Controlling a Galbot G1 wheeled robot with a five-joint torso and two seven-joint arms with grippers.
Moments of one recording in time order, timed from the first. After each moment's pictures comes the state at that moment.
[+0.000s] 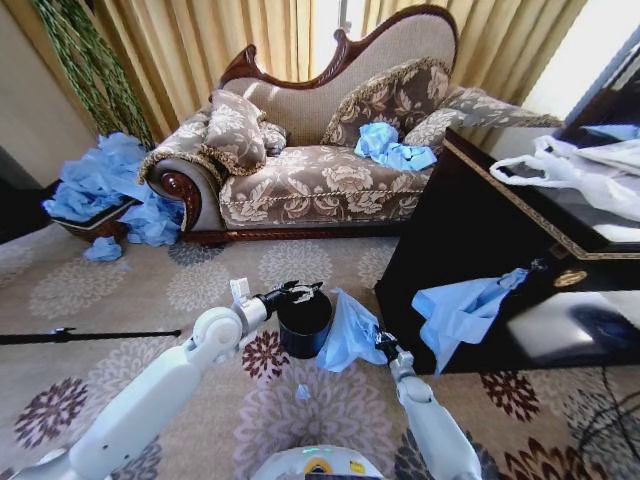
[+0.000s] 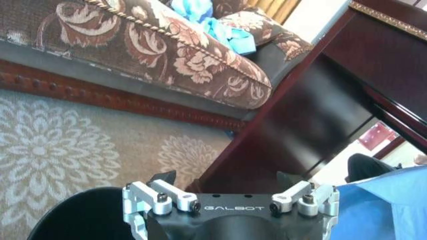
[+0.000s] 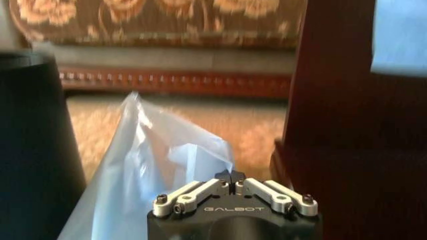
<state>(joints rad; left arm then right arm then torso) 0.90 -0.84 -0.09 -2.02 -1.28 0.42 -0.13 -0.96 1.37 0.40 0.96 0.17 0.39 -0.17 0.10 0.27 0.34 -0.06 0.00</state>
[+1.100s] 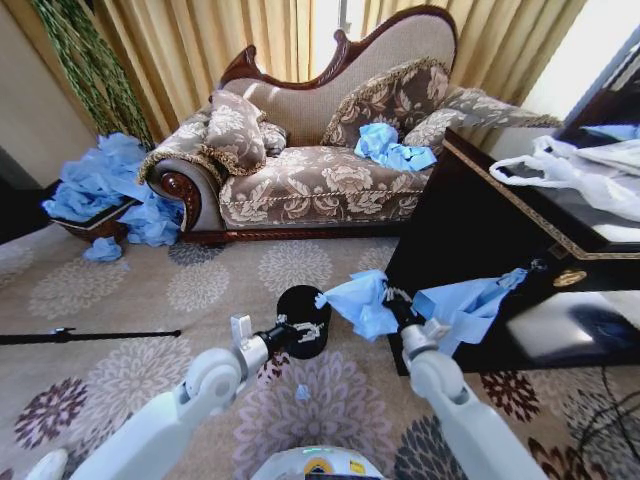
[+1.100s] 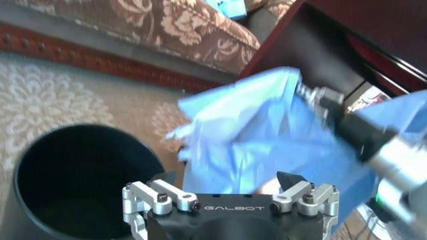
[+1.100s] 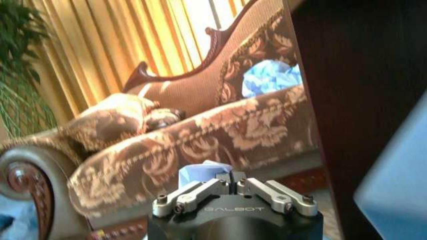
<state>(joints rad) 1.20 -0.86 -0.12 -2.18 -1.08 0.41 -0.11 -1.12 1.05 0.26 2.02 0.78 -0.04 0.29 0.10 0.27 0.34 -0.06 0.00</state>
